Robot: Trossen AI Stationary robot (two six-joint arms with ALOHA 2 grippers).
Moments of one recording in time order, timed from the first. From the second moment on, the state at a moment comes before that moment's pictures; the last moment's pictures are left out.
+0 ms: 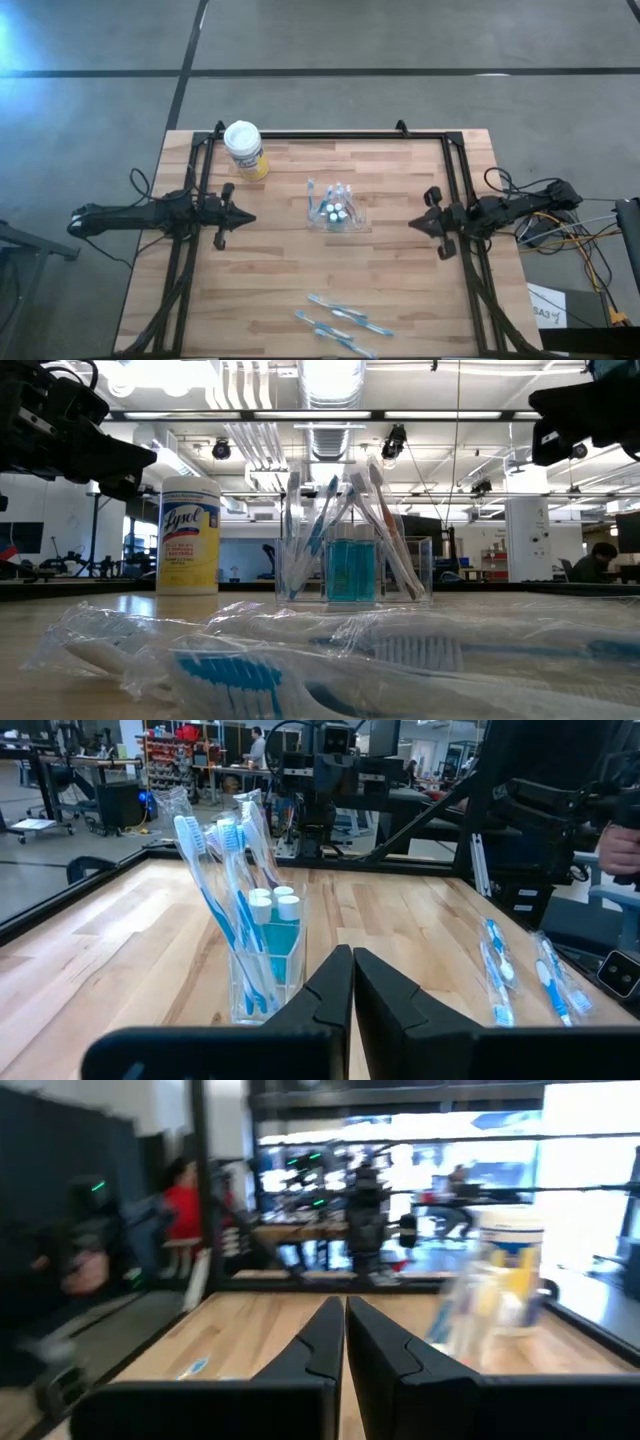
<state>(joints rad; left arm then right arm) 0.04 0.14 0.01 0.03 0.08 -0.08 0.29 0.12 0.01 0.24 0.18 0.03</state>
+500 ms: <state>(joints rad) 0.04 0.14 0.01 0.03 0.08 -0.09 0.31 0.50 0.22 0.20 0.20 0.08</state>
